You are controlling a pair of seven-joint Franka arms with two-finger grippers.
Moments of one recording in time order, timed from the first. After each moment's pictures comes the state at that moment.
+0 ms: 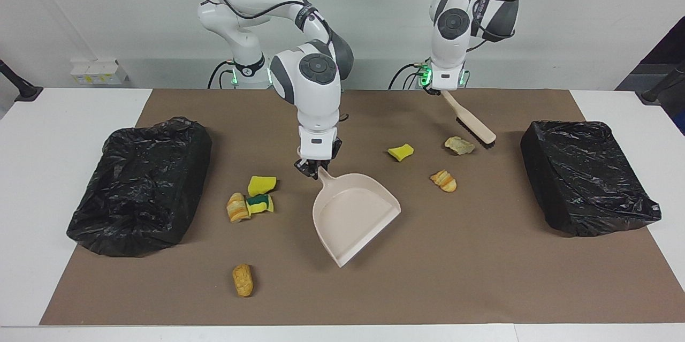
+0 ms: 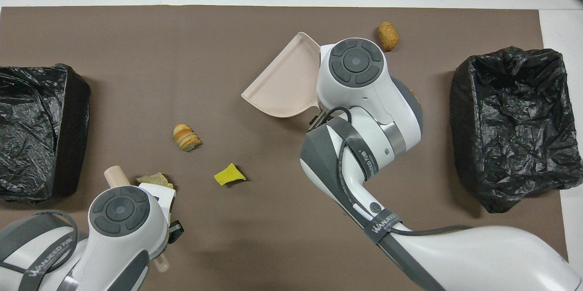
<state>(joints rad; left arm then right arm) -0.50 -0.37 0.01 -2.48 0.07 1.69 -1.03 0.27 0.42 0.24 -1.53 -0.17 1.92 -0.33</state>
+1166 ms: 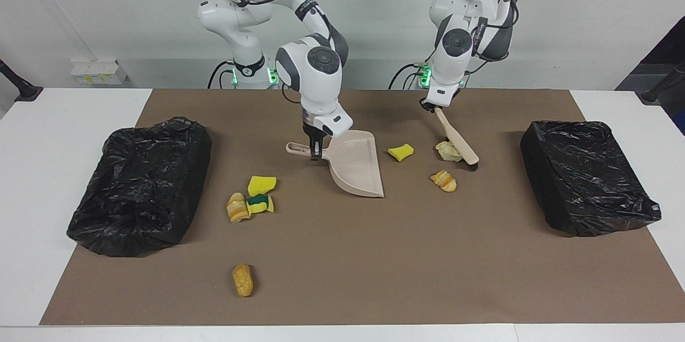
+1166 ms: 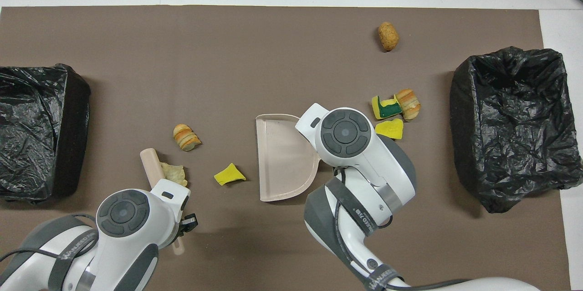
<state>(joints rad) -0.46 -0.29 -0.01 -2.59 -0.01 2.04 -0.77 0.31 0.22 0.24 -1.93 -0.18 2.10 -0.97</state>
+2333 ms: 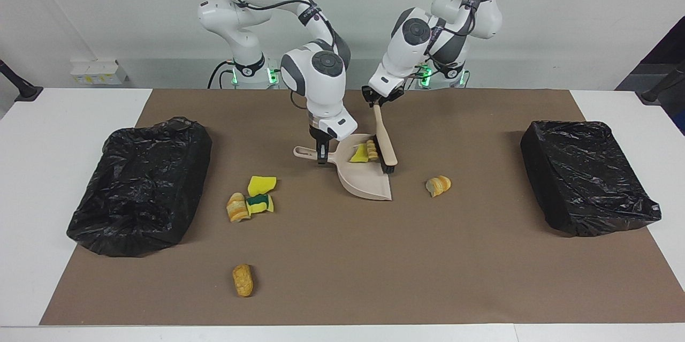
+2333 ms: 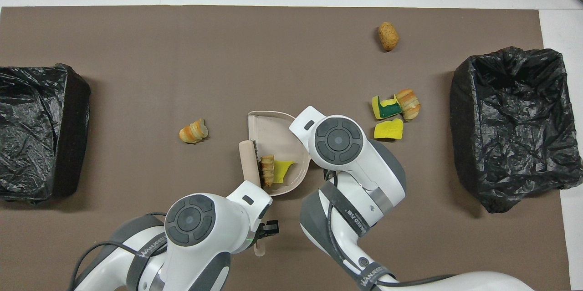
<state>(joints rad) -0.73 -0.15 -0.02 -2.37 -0.35 2.16 -0.63 0.32 0.25 0.24 -1.94 -0.18 2.17 -0.92</state>
